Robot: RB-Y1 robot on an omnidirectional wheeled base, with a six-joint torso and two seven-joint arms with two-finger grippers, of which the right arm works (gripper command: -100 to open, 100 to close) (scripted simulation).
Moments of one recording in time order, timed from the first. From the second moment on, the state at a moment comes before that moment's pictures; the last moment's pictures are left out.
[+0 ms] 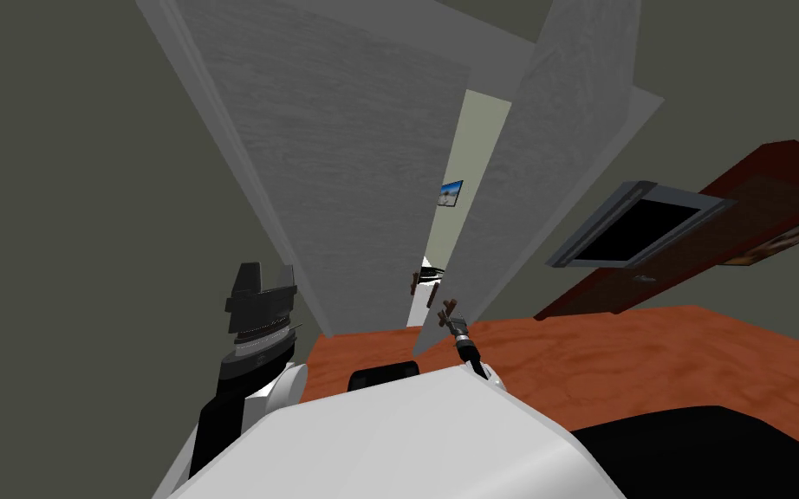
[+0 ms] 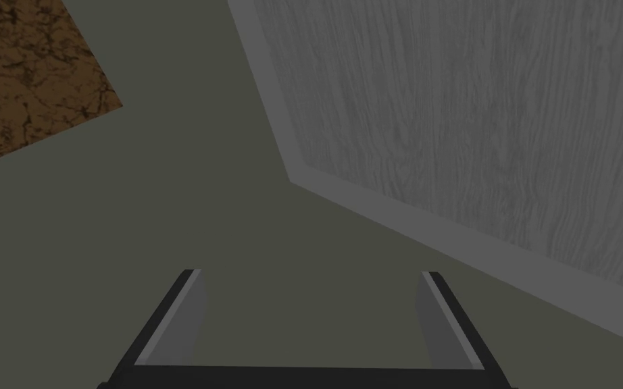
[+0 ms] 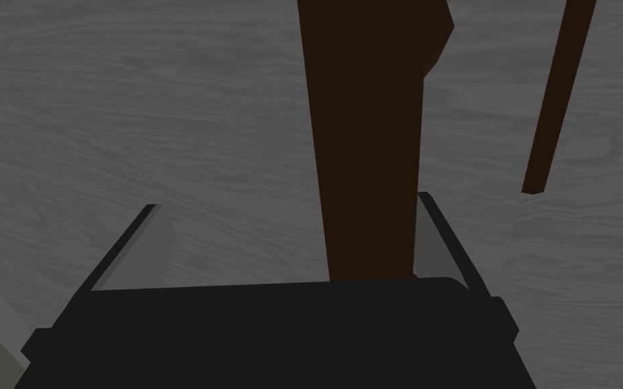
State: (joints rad) arm 0.07 -0.23 -0.30 -0.68 0.17 -0.83 1.14
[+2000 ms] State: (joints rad) arm 0.15 -0.27 -0.30 -0.70 0.09 -0.81 0.95
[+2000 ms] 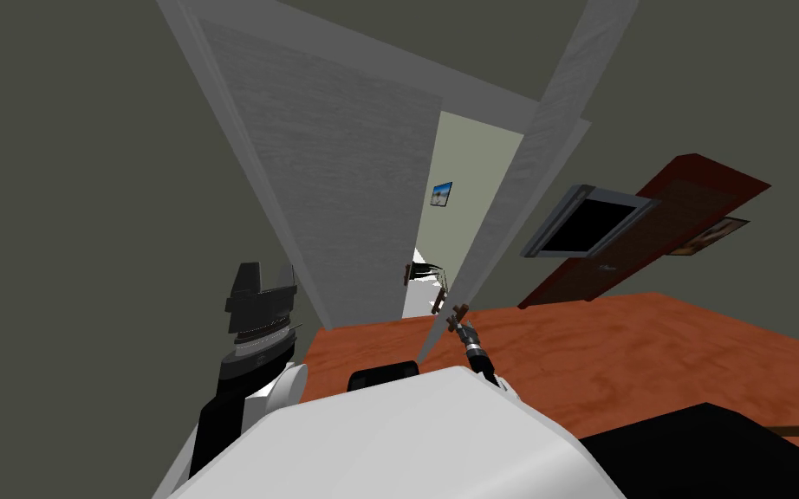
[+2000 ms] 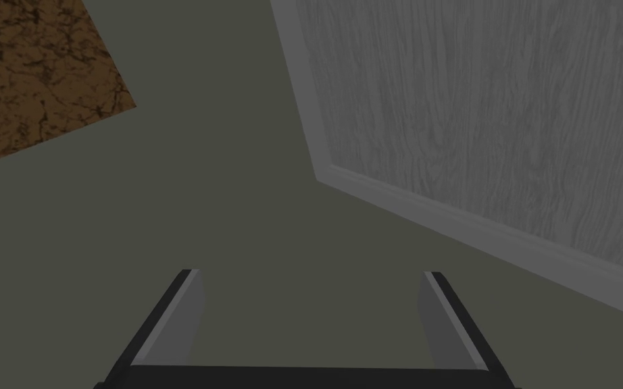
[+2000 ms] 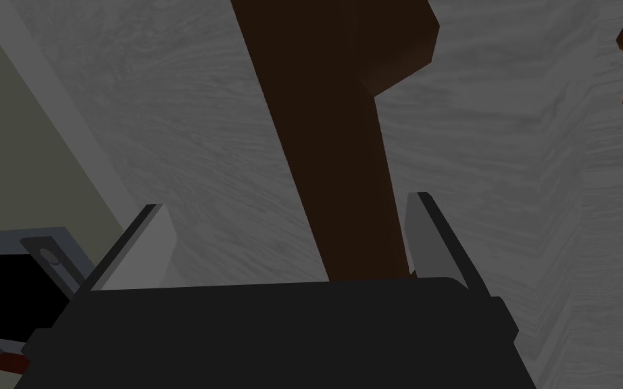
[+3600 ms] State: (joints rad) arm 0.18 -0.32 -0.27 -0.66 -0.01 -0.80 0.68
